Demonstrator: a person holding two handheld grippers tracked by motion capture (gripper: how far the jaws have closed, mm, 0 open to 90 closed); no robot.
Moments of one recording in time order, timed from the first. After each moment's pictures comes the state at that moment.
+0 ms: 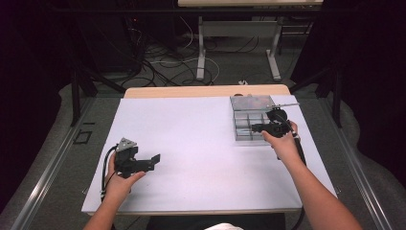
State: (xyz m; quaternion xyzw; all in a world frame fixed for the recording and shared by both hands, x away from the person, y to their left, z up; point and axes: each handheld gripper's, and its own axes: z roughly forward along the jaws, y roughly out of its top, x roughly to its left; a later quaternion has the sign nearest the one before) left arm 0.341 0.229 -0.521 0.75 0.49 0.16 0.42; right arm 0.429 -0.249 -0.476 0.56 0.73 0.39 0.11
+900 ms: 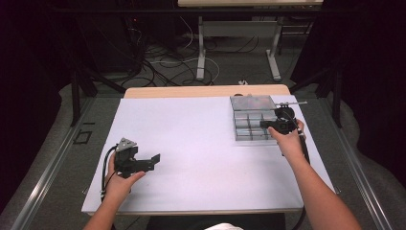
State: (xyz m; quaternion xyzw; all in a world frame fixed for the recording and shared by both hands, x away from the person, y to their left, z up) left arm 0.341 0.229 -0.522 0.74 0.50 0.16 0.42; right arm 0.443 -0.273 -0.482 0.59 0.70 0.38 0.13
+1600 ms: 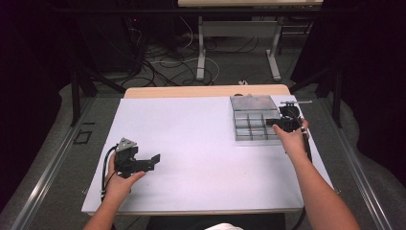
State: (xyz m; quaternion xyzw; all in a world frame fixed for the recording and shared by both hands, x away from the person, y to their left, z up) left arm 0.341 0.229 -0.522 0.75 0.50 0.16 0.42; right arm 0.453 -0.291 -0.489 0.62 0.68 0.37 0.15
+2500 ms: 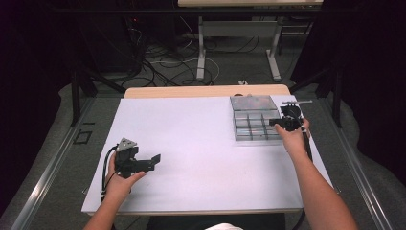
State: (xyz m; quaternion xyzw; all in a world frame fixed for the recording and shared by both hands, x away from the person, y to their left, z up) left arm 0.341 0.229 -0.522 0.75 0.49 0.16 0.42; right arm 0.464 -0.299 -0.499 0.64 0.67 0.34 0.16
